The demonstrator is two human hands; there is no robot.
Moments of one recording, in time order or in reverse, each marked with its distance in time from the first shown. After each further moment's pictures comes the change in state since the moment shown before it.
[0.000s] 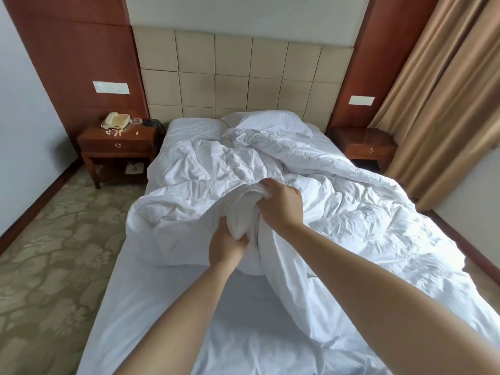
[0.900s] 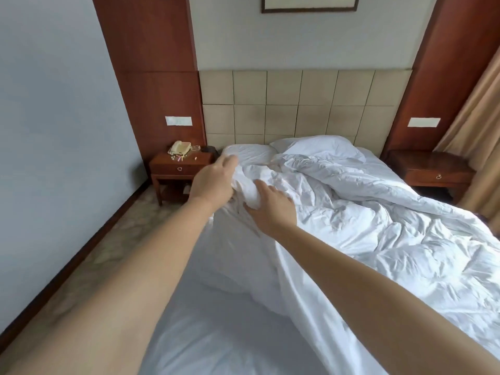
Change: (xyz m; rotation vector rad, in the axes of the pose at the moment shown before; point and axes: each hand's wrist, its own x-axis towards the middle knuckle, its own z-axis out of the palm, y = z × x) left_hand 0.048 0.108 -0.189 0.835 0.324 0.662; right_hand 0.025 -0.091 0.041 -0.107 -0.183 -0.180
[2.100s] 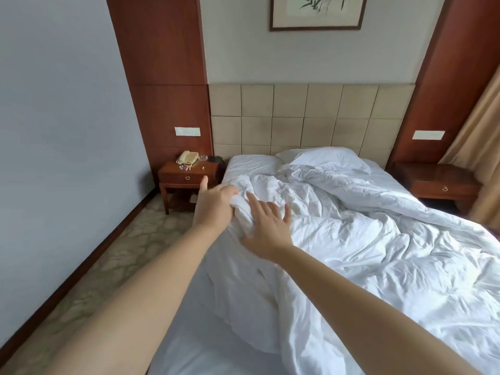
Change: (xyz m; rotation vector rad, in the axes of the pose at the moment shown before) left_hand -0.042 -0.030 0.007 -0.164 0.201 -0.024; right_hand -0.033 -0.039 0.014 -0.046 -0.087 -0.134
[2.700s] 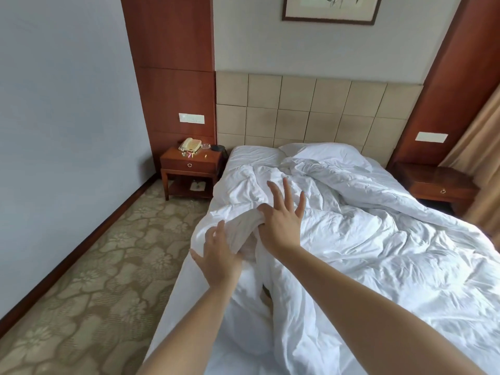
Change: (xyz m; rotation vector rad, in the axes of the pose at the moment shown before) left_hand -0.139 0.007 0.047 -0.048 -0.097 -0.714; right_hand -0.017 -0.011 0.024 -0.230 0.286 -0.026
